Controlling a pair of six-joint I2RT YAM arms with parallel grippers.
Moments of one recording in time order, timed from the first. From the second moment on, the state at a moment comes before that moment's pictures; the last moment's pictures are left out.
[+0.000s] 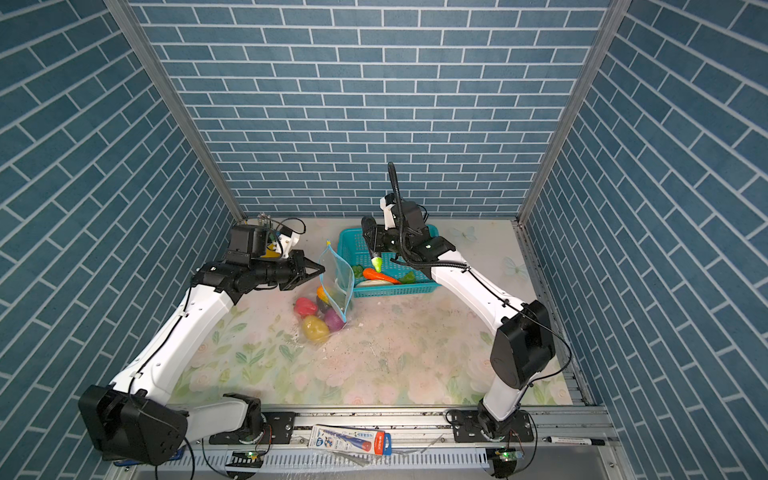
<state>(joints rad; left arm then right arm) -0.22 1.26 1.21 -0.69 0.67 -0.68 0.69 1.67 1.54 -0.30 -0.17 0.50</state>
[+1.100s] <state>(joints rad) -0.22 1.27 1.20 -0.67 0.67 -0.70 0.95 1.61 1.46 -0.14 -0.03 0.54</state>
